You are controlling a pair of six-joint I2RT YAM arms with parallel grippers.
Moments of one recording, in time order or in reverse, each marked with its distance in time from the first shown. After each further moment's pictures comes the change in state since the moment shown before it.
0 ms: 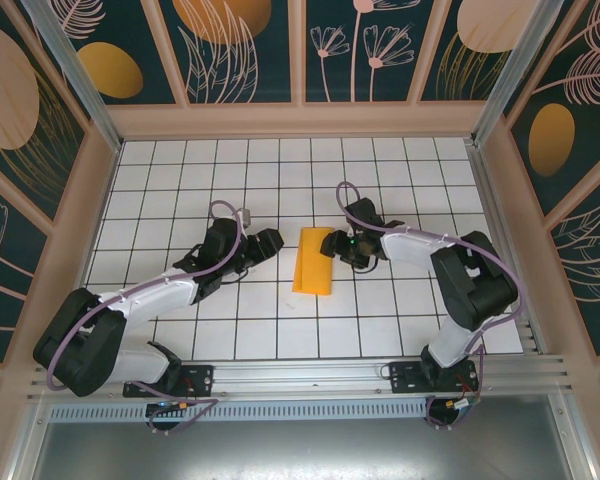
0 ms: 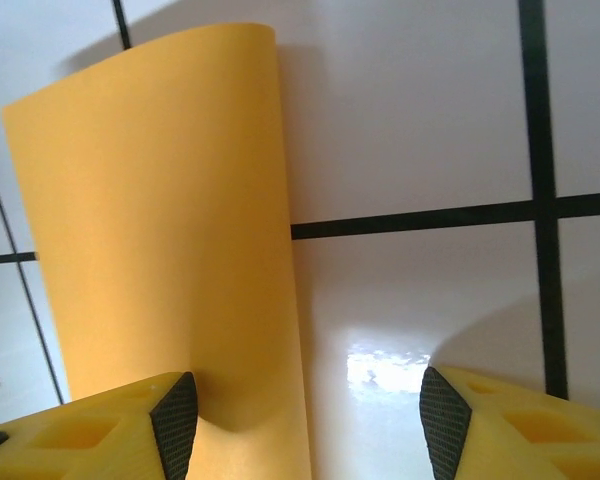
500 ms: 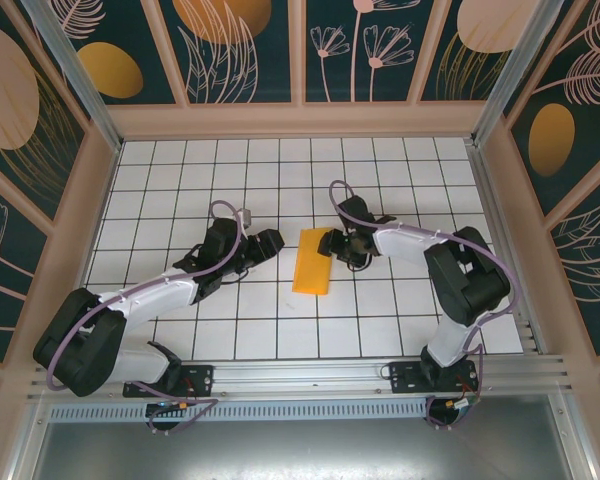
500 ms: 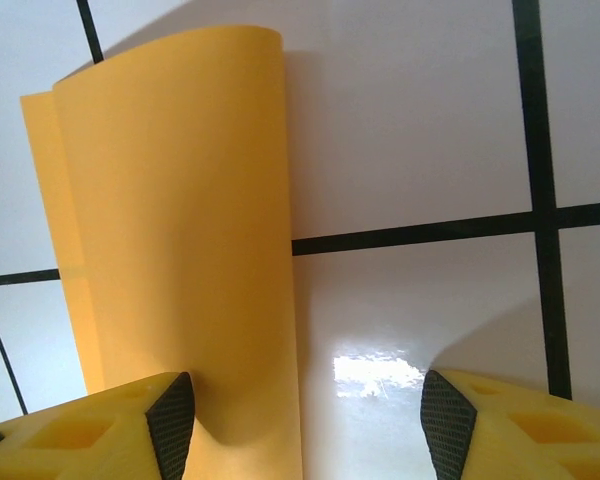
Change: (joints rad) left arm 0.000 0.000 0.000 0.000 0.014 0.001; right arm 0.039 0.045 0.071 -0.076 0.072 0.027
